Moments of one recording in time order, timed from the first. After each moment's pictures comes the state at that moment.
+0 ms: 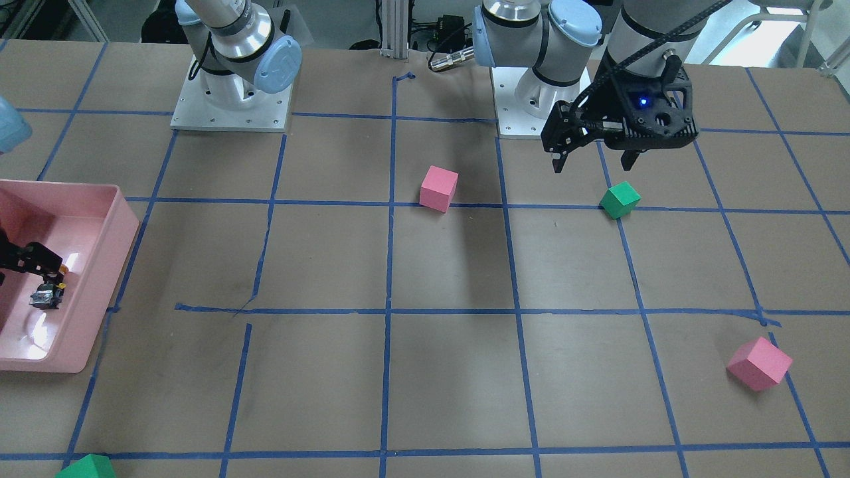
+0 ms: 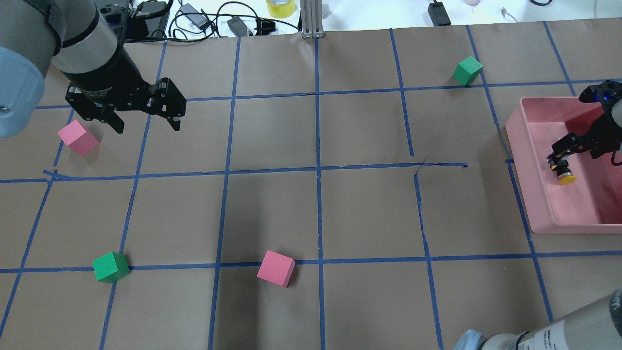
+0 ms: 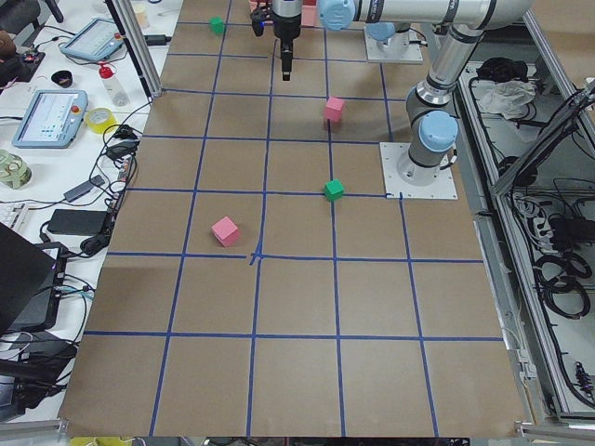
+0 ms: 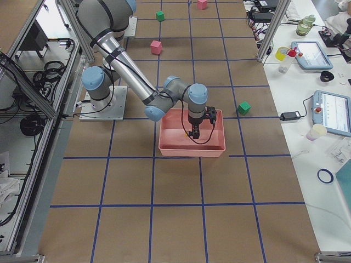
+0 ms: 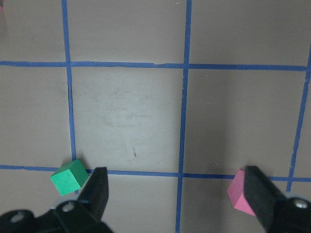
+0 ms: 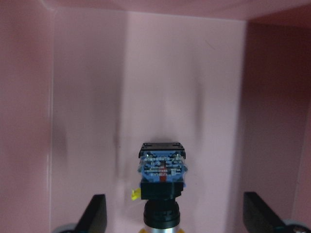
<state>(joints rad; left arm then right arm) -1.55 -1.52 -1.62 -1.55 1.62 -0.02 0.92 -1.23 1.90 -2.30 -1.55 -0.71</state>
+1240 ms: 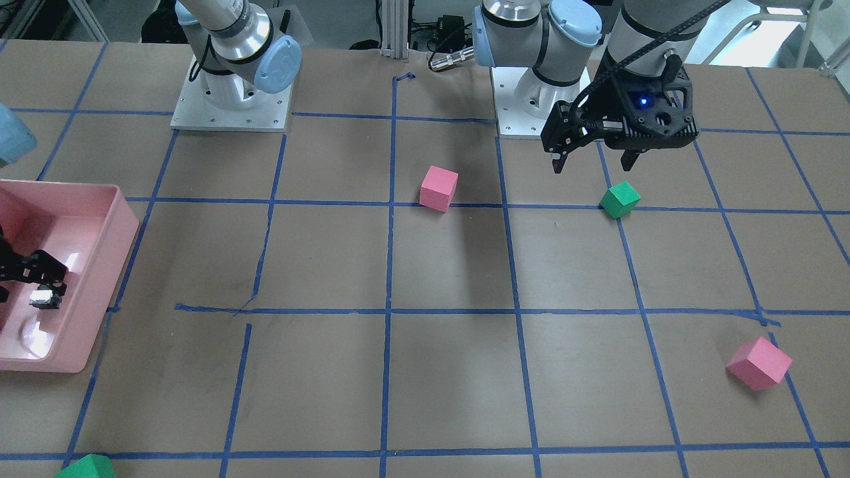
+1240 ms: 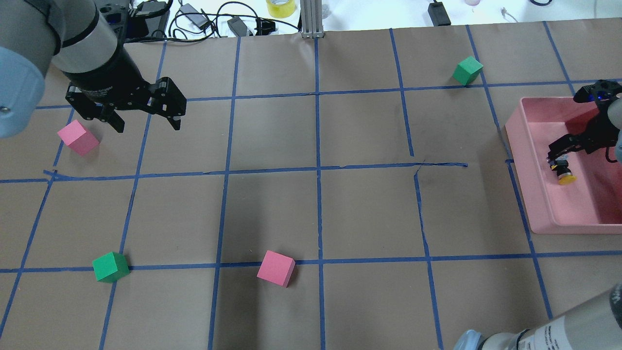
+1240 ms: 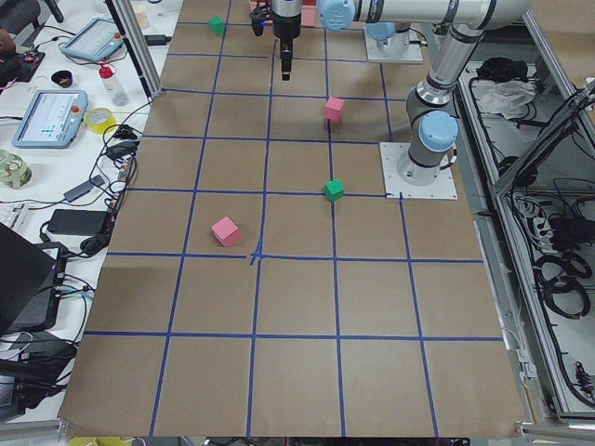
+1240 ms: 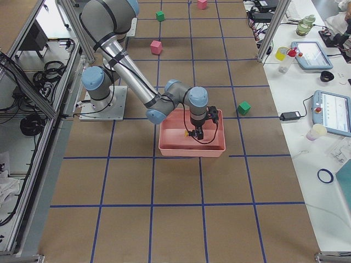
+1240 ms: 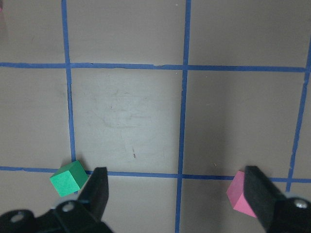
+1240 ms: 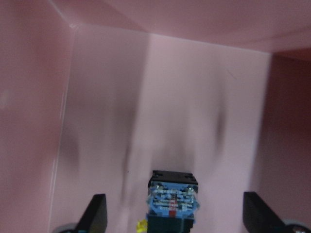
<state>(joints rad) -1.55 -1.52 -1.62 -1.55 1.62 -0.02 0.92 -1.19 1.90 -2.35 -1.48 -0.78</state>
